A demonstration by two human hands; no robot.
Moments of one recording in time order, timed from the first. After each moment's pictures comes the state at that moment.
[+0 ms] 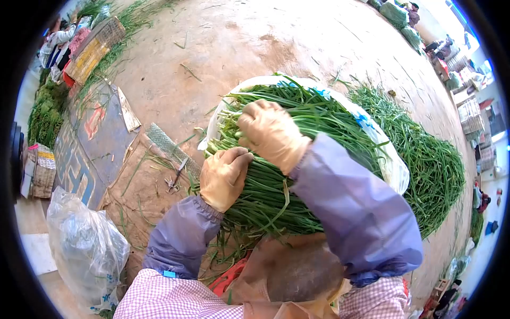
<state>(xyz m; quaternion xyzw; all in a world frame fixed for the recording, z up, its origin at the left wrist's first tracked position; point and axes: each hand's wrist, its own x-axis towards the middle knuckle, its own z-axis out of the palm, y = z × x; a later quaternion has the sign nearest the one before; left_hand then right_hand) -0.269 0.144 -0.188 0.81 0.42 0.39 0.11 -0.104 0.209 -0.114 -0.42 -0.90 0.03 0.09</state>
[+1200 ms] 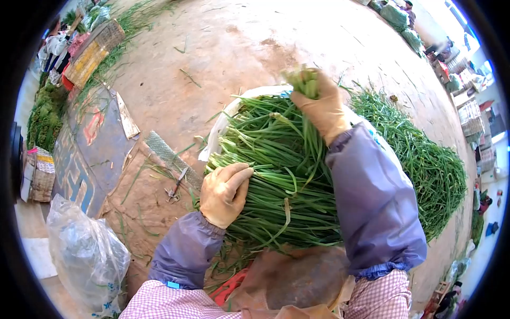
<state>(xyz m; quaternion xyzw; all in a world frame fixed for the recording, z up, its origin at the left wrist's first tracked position) -0.271 0.148 -0.189 0.78 0.43 0.43 0.14 -0.040 0.270 -0.114 -0.57 -0.60 0.29 0.48</state>
